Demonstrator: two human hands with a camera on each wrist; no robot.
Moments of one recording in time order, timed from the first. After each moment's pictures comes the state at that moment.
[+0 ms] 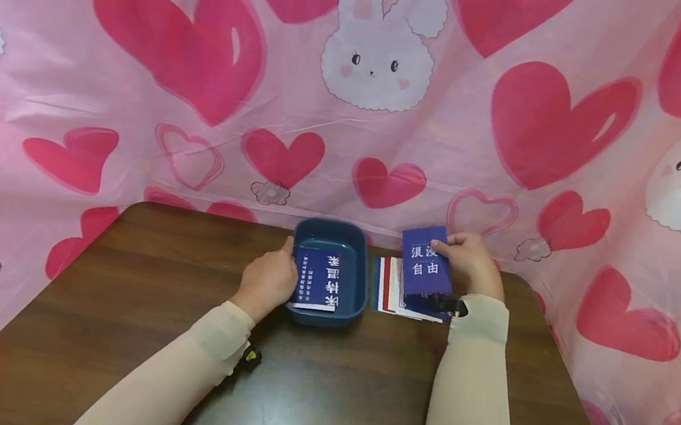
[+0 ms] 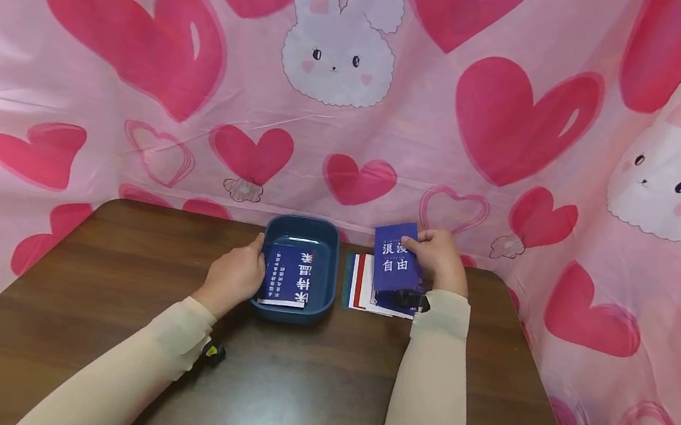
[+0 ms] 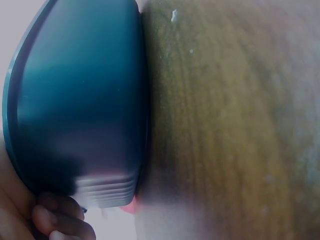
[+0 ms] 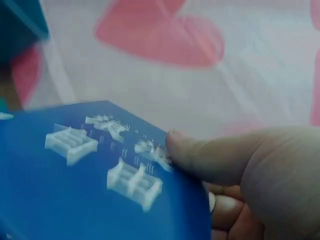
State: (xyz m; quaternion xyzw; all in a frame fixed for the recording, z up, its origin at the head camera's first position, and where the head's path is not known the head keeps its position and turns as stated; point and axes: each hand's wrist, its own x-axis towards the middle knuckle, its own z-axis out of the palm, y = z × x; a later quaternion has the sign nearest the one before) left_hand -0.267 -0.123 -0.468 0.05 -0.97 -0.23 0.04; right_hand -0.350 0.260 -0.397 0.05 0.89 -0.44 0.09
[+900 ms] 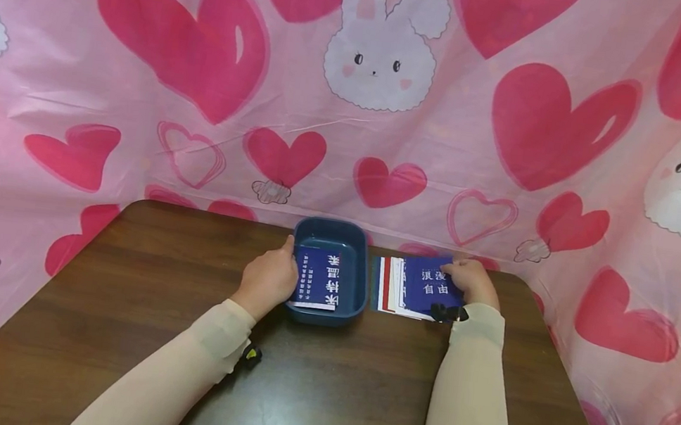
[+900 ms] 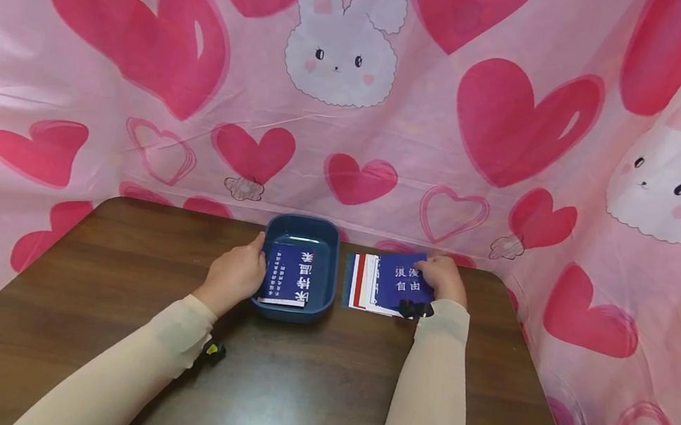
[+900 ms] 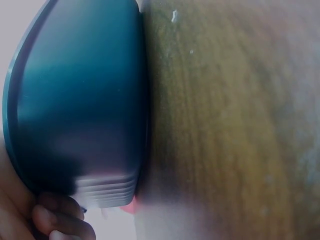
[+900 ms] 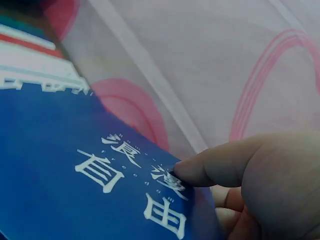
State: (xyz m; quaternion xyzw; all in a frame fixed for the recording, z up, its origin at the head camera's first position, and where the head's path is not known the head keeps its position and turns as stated) left_hand -0.265 -0.122 -0.465 0.05 -0.97 -0.23 0.03; right_hand -0.374 0.290 -0.462 0.10 0.89 -0.44 0.09
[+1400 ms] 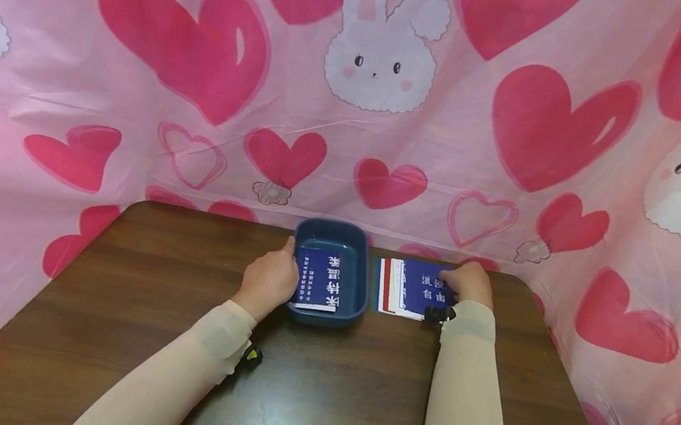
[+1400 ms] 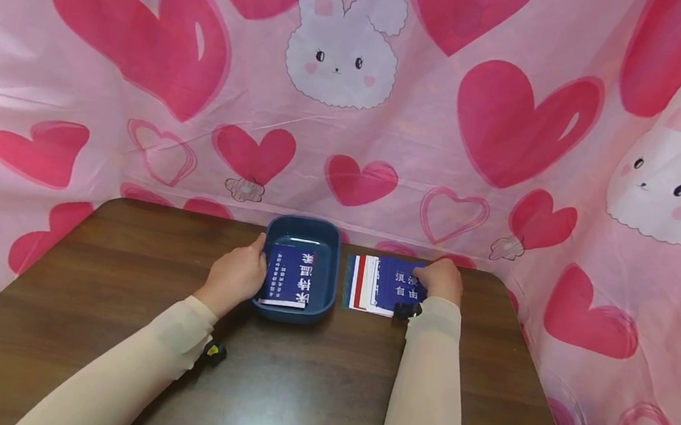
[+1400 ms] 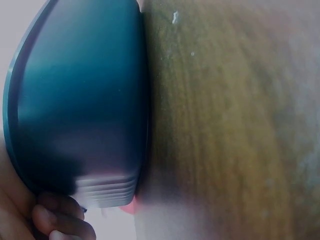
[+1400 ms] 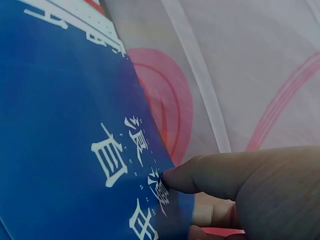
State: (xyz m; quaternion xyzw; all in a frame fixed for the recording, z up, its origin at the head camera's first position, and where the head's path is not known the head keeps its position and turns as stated) left_hand -0.266 -0.122 -0.466 0.05 -0.97 -0.24 0.04; right_hand -0.365 0.286 -0.468 0.12 0.93 -0.34 0.06
